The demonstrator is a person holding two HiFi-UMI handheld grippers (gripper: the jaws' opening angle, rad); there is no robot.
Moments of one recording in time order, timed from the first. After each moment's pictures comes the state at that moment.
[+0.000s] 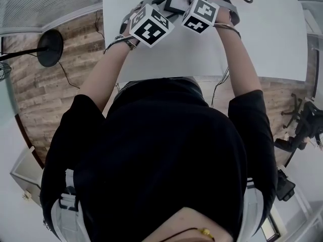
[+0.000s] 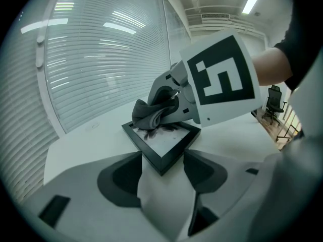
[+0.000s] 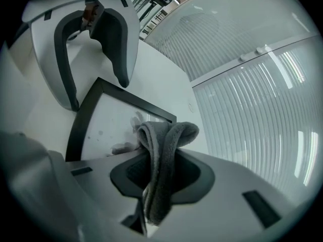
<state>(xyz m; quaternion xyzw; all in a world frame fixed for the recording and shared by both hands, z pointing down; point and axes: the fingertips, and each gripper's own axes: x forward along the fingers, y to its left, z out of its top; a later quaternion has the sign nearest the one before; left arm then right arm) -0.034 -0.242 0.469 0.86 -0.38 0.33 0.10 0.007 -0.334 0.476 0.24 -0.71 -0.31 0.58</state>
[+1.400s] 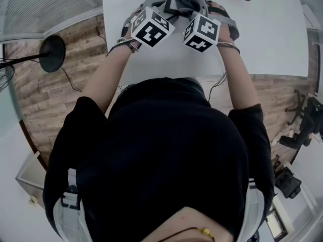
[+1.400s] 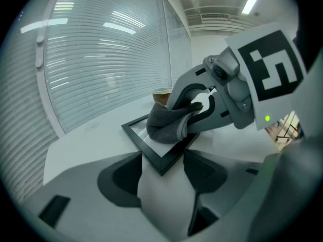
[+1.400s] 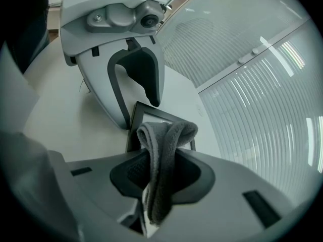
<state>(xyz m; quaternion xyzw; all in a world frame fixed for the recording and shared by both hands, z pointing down) -0.025 -0.245 0.467 0.86 -0.38 0.33 0.10 0.016 -0.270 0.472 0.22 -0.76 -0.26 0.56</state>
